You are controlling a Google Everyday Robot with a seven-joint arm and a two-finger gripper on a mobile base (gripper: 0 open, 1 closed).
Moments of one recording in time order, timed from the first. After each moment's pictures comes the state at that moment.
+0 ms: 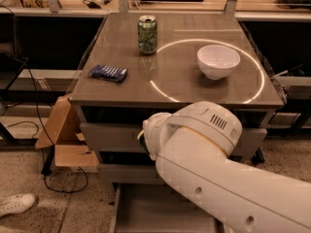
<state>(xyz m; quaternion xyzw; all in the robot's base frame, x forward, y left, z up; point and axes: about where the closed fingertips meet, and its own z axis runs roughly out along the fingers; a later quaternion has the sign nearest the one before) 0.471 0.012 0.793 -0.76 0.53 -0.20 0.33</state>
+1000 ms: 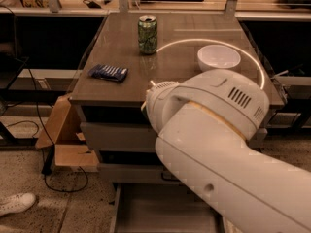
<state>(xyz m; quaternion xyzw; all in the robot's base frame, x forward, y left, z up) 0.485 -0.004 0.884 -0.73 0.51 -0.28 0.35</state>
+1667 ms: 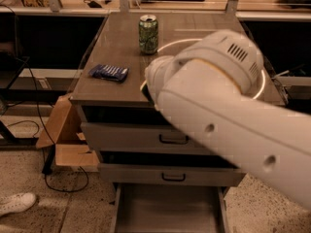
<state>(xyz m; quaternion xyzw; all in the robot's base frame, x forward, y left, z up) 0.532 -0.002 0.907 -0.75 0.48 -0.29 0.36</state>
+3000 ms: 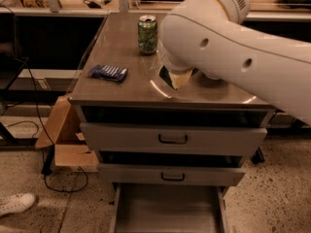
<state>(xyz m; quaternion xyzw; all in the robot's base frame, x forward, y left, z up) 0.609 -0.040 0.905 -0.80 0.46 -0.28 0.25</state>
